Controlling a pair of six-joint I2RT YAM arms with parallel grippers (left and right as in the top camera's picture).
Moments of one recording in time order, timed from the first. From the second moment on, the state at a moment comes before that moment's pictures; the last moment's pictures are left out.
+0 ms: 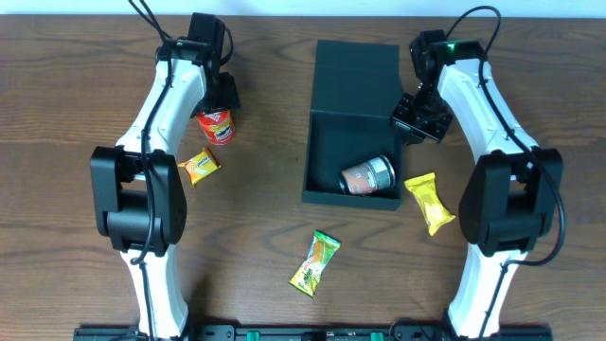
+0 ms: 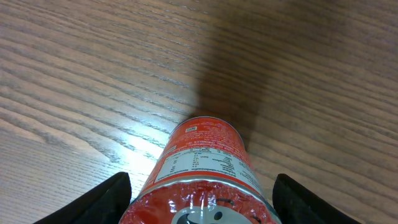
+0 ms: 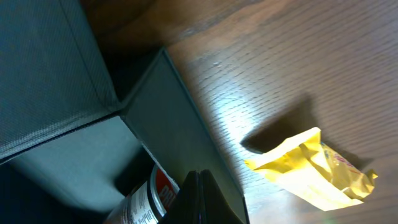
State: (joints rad) left arm -0.14 2.13 1.81 -1.00 -0.11 -0.38; right arm 0.12 2.14 1.82 -1.31 -0.08 0.66
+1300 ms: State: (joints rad) left arm -0.14 2.10 1.81 -1.07 -0.11 -0.38; right arm 0.12 2.14 1.82 -1.16 -0.26 0.66
